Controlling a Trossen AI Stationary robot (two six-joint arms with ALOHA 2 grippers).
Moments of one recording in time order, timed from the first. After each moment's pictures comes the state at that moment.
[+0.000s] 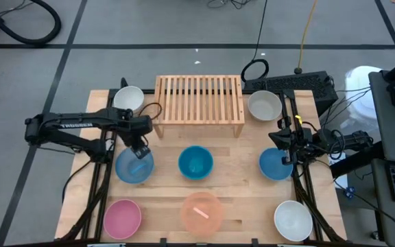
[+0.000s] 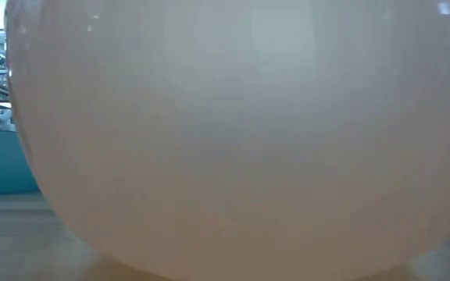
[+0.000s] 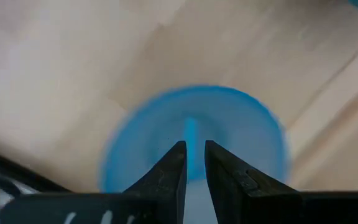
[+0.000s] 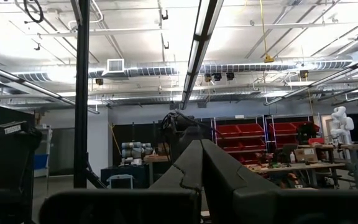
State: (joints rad) left arm 0.14 1.15 0.94 -1.21 0.17 -0.67; right arm 0.19 0.02 0.02 0.54 0.21 -0.05
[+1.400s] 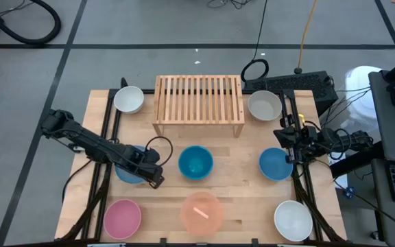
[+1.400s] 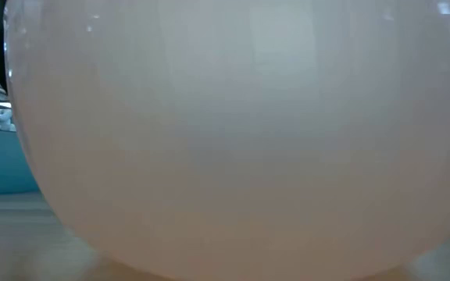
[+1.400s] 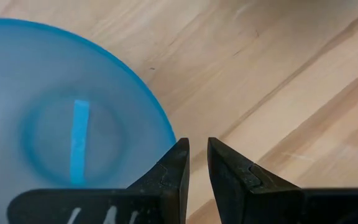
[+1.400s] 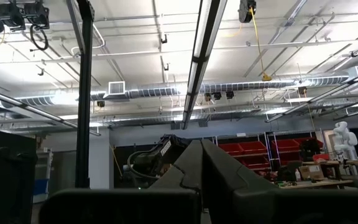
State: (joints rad) left arm -0.39 1.40 0.94 -0.92 -0.07 -1.25; right arm 0.19 0.02 0.02 0.63 0.21 -0.04
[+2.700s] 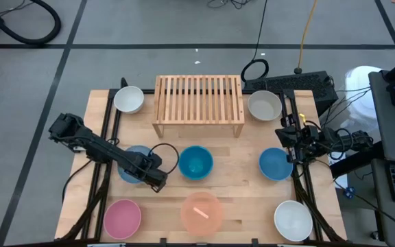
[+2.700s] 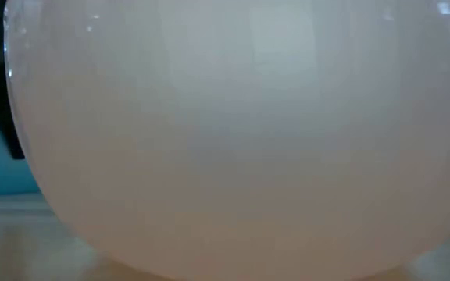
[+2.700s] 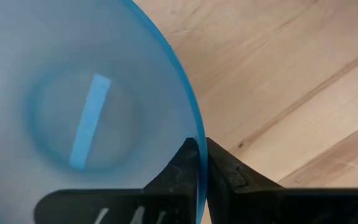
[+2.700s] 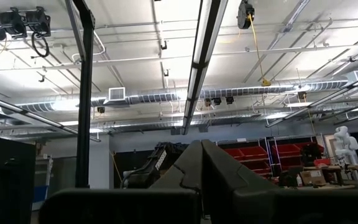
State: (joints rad) left arm -0.41 1.55 0.94 -0.92 -0.03 -1.28; right arm 0.18 0.02 0.02 0.66 0.21 -0.04
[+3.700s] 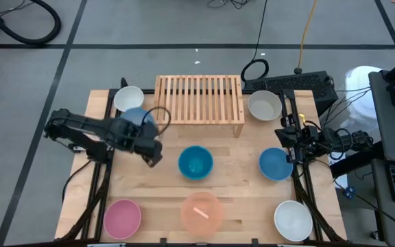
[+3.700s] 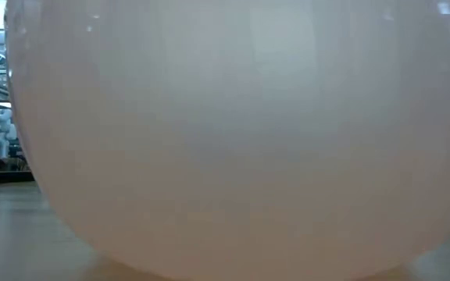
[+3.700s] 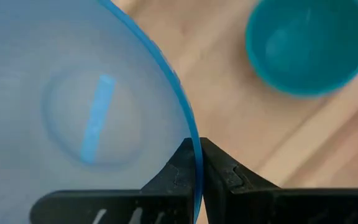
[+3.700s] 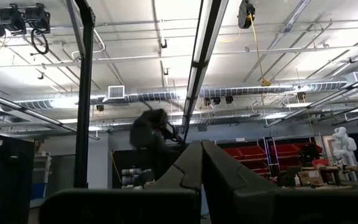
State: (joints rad) left arm -0.21 1.46 1.61 -1.57 -0.32 -0.94; right arm 0.19 0.02 0.02 0.66 0.21 -0.05
